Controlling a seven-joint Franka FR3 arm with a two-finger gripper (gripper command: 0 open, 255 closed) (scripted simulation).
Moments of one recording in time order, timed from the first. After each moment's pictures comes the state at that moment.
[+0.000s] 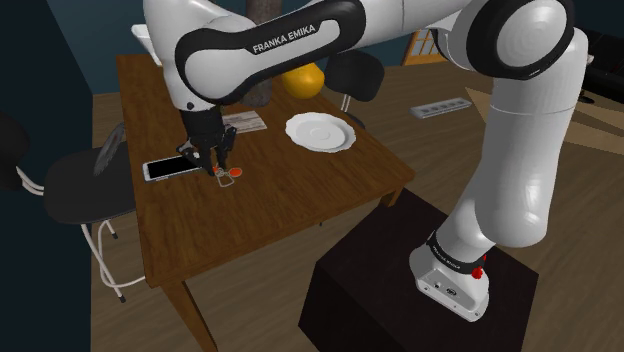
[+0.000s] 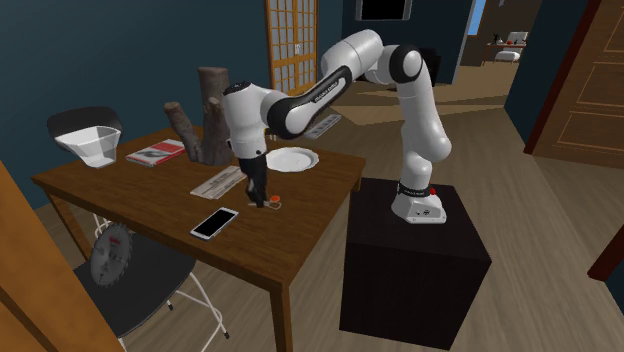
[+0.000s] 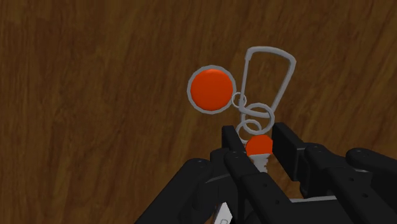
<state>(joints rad) 0.29 0.39 0.39 -1.65 -0.15 1.92 0.61</state>
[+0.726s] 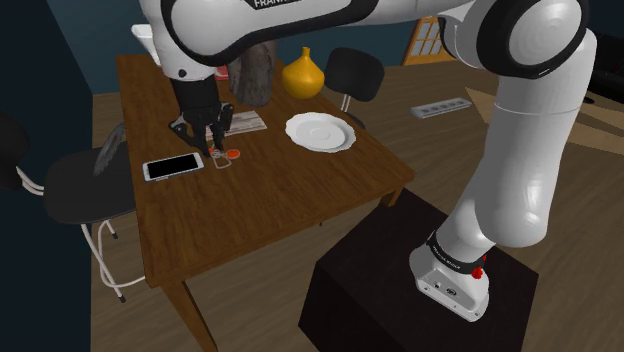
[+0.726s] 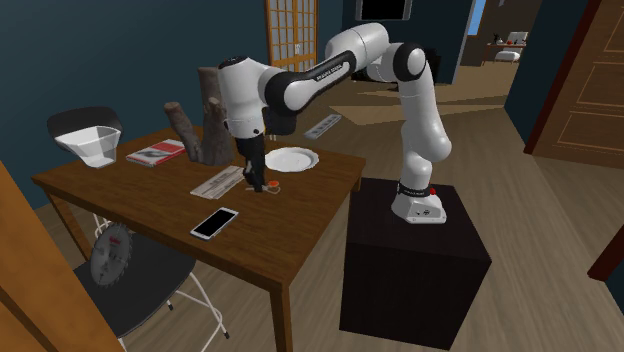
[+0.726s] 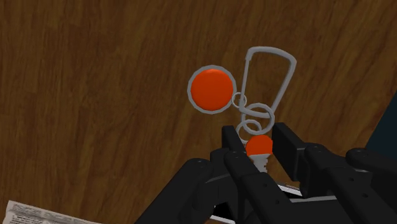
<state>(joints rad) 0.29 0.36 0.40 -1.54 -0.14 1.79 0.61</state>
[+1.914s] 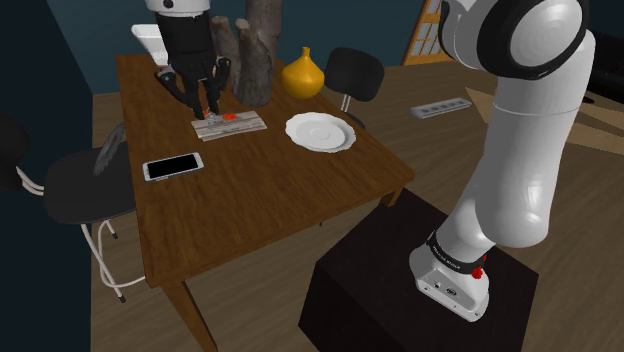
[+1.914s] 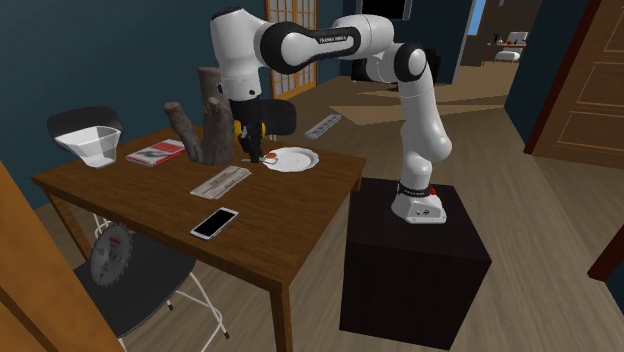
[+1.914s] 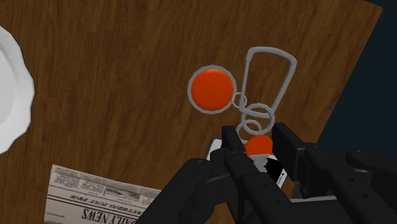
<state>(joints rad) 0.31 0.36 0.41 -1.29 -0.14 1.54 0.59</state>
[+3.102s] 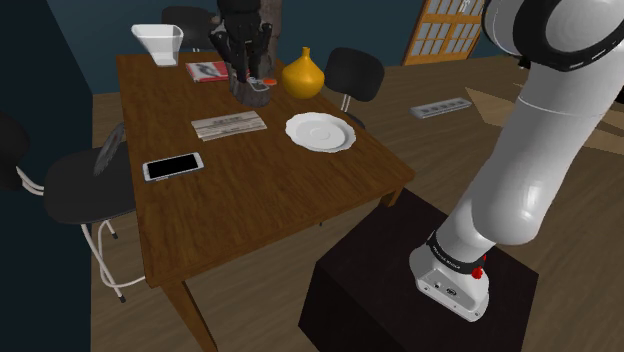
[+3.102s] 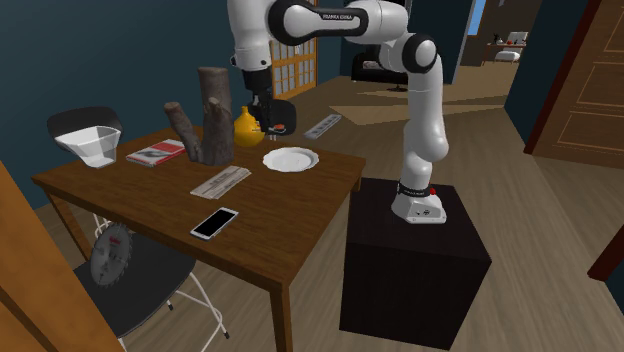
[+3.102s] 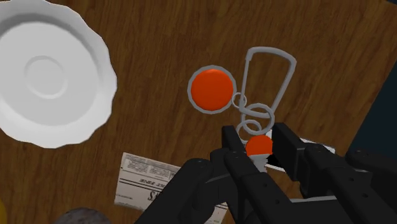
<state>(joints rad) 0.17 0.19 0.36 -1.38 -0.08 1.48 0.42</state>
